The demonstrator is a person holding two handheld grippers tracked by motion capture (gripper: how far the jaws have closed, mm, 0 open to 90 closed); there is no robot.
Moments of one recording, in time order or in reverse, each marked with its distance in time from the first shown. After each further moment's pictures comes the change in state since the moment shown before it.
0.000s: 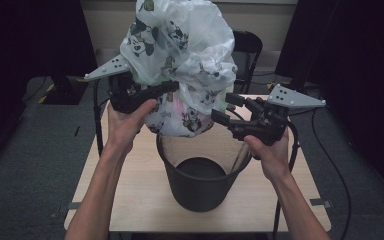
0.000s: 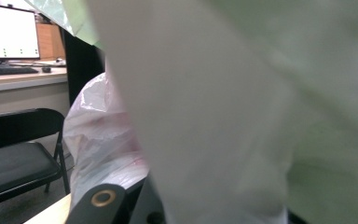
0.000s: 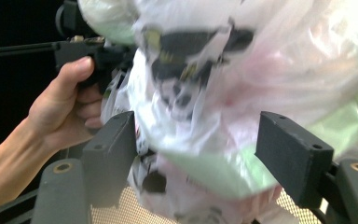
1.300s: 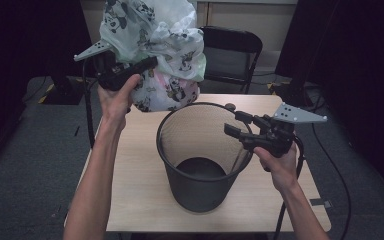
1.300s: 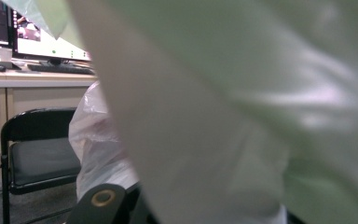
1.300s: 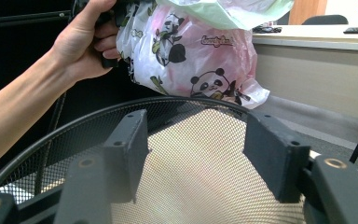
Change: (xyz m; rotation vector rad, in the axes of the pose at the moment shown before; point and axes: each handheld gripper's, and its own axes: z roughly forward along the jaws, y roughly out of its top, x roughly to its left) left arm 0.078 -0.004 -0.008 -0.069 0.178 -0.084; right arm -0.023 -0.044 -0.022 0.087 -0.058 0.025
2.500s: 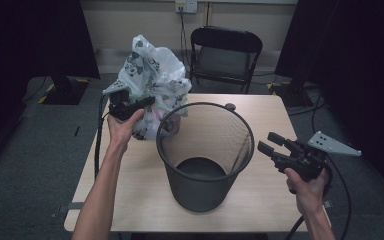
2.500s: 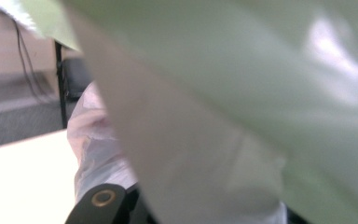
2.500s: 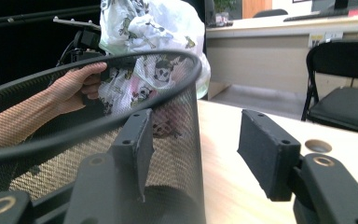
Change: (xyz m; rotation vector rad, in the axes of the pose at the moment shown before) left arm 0.059 -0.126 0.008 0.277 0.189 -0.052; right arm -0.028 -0.064 -0.069 -0.024 -0.159 0.081
